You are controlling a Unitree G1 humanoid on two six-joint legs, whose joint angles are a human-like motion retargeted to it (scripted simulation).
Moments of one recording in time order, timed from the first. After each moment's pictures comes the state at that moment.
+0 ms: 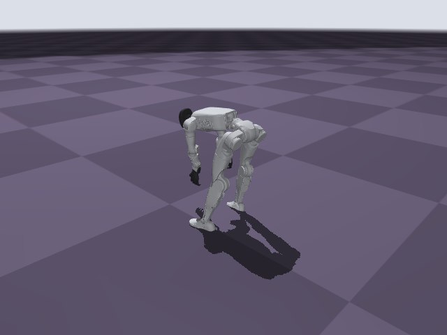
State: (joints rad) left arm -1.77 0.23 -0.99 1.29 -1.20 -0.17 0.35; right arm -1.44 -0.16 1.40 1.20 -1.97 -1.61 1.61; waist -0.01 -0.12 0.52; left_leg -1.38 0.19 0.18 -0.09 0.33 -0.26; right_leg -1.51 -0.10 -0.24 0.07 0.44 0.26
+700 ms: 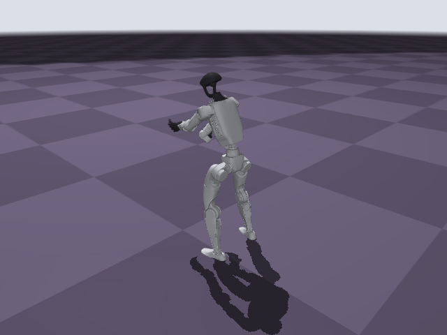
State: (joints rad) left arm -1.28 0.22 -0.75 0.96 -1.28 -0.16 0.39; right arm -1.16 0.01 1.40 1.24 -1.97 -1.61 1.61; waist 0.11 -0.07 0.33; left_leg -0.20 0.12 0.22 0.34 -0.23 -0.14; right_leg -0.29 -0.27 -0.17 0.39 -0.05 0.23
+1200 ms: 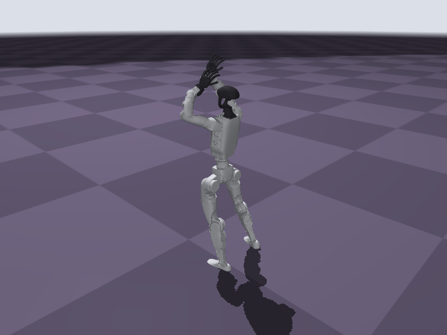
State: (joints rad) left arm -1.74 1.24 -0.71 -0.18 -0.50 -0.68 0.70; right arm -2.64 -0.22 1.40 1.13 -1.97 -1.61 1.61; waist 0.17 0.00 -0.14; left_leg 0.14 0.05 0.18 0.04 -0.24 -0.18; right_leg 0.04 -0.31 -0.28 0.22 -0.06 0.19
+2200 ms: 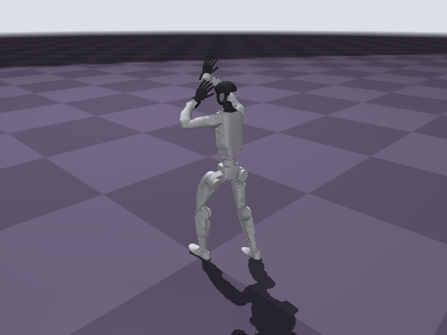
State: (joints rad) left arm -1.13 1.27 -0.38 -0.59 0.15 -0.39 1.01; right arm -2.55 -0.41 1.40 0.82 -1.97 -1.61 1.61; waist 0.22 0.00 0.13; left_leg -0.27 0.10 0.19 0.34 -0.17 -0.18; right_leg 0.15 -0.11 -0.08 0.23 -0.22 0.23
